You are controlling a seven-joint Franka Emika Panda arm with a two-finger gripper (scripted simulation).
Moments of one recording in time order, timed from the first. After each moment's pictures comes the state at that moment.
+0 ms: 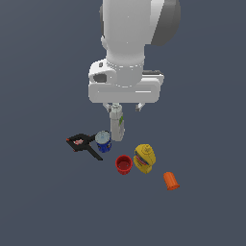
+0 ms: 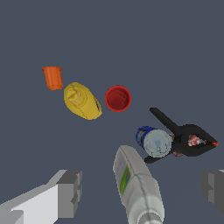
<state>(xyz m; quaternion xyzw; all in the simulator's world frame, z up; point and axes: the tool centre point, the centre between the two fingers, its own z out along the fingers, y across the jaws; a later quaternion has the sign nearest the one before) 0.010 0.003 0.313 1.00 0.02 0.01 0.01</state>
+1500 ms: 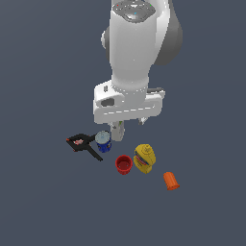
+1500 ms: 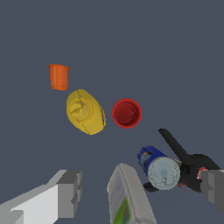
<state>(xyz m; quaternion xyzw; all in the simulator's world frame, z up) 0.046 0.014 0.277 0.99 0.10 0.02 0.01</state>
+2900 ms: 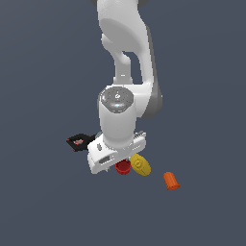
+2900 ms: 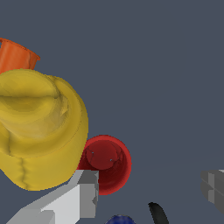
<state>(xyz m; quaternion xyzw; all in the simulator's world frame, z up) 0.129 -0.015 0.152 0.97 0.25 0.05 0.02</state>
